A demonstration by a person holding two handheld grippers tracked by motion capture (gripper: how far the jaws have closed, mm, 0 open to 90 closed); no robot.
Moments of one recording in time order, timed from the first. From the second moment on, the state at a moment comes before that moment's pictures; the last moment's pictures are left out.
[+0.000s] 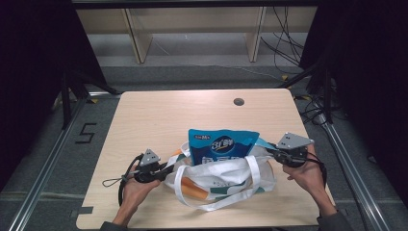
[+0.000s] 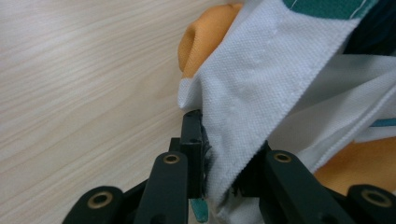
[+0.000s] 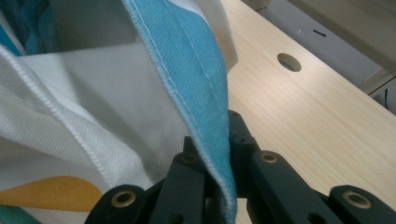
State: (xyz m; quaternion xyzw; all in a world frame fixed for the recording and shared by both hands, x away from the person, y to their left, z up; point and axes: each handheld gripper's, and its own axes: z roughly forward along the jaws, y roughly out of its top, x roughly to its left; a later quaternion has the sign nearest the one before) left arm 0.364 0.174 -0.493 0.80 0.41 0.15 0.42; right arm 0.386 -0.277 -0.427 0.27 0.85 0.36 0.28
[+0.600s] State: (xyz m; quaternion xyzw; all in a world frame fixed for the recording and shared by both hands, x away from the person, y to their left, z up) left arm 0.365 0.171 -0.500 0.81 0.39 0.16 0.40; right arm 0.400 -0.275 -0.477 0.29 0.88 0.31 0.22
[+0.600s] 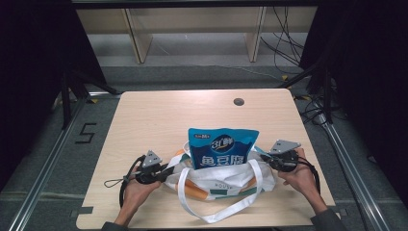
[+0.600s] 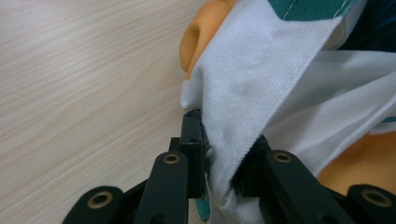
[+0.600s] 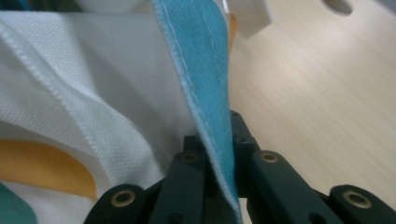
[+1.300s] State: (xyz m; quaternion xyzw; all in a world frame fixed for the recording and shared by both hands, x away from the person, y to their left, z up) left arm 0.389 0.177 -0.513 0.79 0.42 0.16 0.41; right arm 0.439 -0.268 -0.504 0.31 0.88 0.31 0.20
